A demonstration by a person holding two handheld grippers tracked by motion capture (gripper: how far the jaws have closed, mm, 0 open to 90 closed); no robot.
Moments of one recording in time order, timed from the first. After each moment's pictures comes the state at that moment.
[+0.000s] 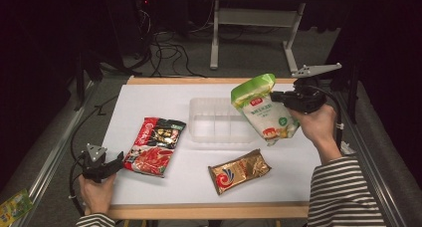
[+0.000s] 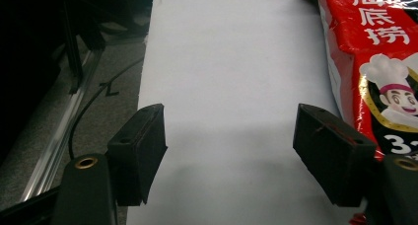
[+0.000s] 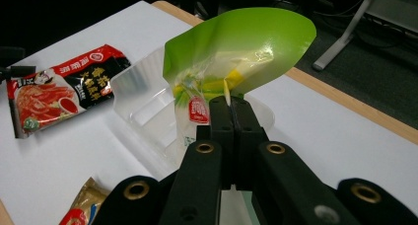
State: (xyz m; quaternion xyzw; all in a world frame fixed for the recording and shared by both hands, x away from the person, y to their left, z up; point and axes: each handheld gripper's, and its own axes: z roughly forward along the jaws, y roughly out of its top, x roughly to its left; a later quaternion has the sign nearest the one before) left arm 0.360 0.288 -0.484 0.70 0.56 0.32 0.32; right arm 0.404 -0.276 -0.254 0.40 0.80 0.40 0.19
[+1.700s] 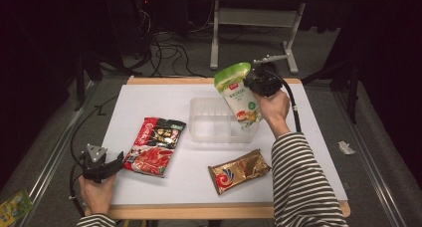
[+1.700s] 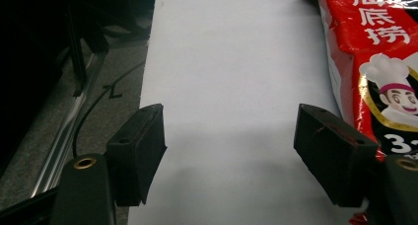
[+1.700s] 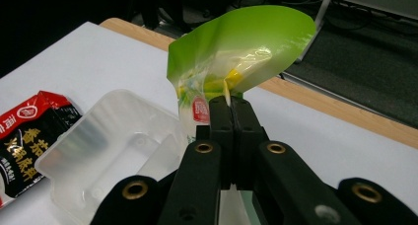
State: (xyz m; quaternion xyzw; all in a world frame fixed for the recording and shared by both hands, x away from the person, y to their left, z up) left arm 0.359 0.286 -0.485 0.69 0.55 0.33 0.32; right arm 0.492 -0.211 -0.294 0.48 0.76 0.38 0.22
